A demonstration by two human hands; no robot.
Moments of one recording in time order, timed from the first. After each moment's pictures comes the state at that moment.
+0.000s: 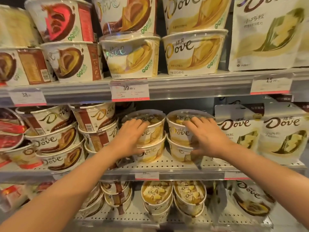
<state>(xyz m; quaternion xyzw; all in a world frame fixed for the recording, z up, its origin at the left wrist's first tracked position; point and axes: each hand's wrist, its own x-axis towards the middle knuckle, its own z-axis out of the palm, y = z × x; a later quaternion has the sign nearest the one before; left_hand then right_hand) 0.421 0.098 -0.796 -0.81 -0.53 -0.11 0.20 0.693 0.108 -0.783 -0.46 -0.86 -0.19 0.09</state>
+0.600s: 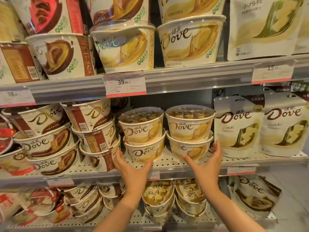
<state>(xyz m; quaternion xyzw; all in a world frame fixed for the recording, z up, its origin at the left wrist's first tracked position) 0.467 0.070 -0.919 -0.44 -0.63 -0.63 -0.13 0.658 0.085 -0.914 -0.56 -0.51 0.22 0.61</state>
